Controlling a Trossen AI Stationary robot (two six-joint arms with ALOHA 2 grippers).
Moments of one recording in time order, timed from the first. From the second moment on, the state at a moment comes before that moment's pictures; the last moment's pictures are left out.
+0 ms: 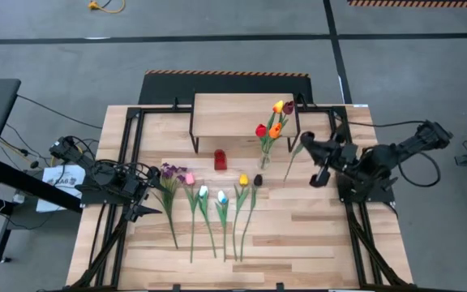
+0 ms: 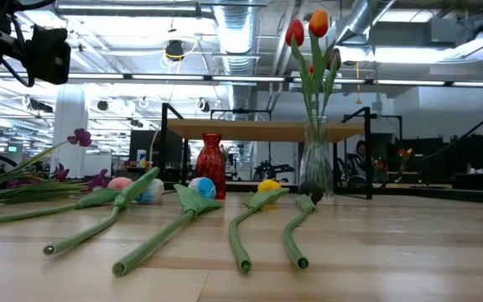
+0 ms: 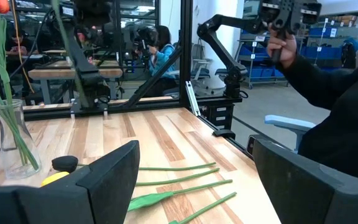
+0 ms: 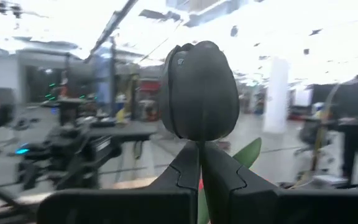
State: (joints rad) left arm -0.55 0.01 0.01 0.06 -0.18 -0.02; right arm 0.47 0.71 0.57 0.55 0.87 -0.42
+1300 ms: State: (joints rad) left arm -0.55 0.01 0.01 0.06 -0.18 -0.02; right arm 0.12 0.86 0.57 0.87 0.70 -0.55
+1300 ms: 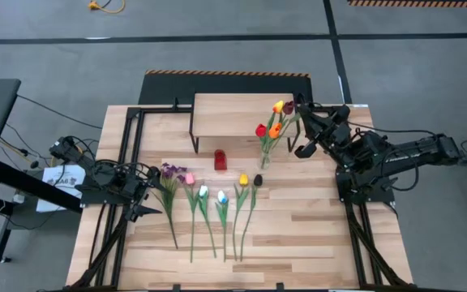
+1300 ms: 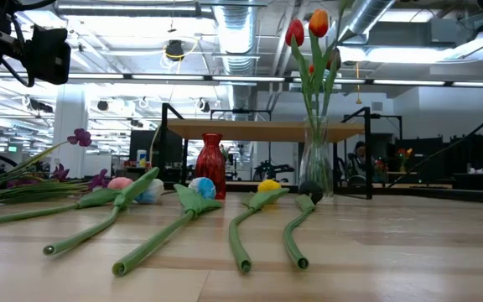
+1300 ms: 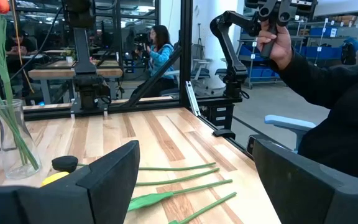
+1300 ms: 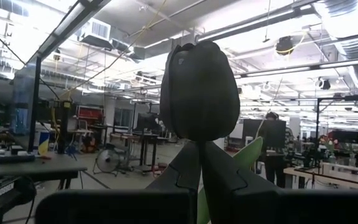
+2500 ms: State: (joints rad) left arm -0.55 0.01 0.01 0.06 -0.18 -0.02; right arm 0.12 0.86 0.57 0.75 0.71 -0.47
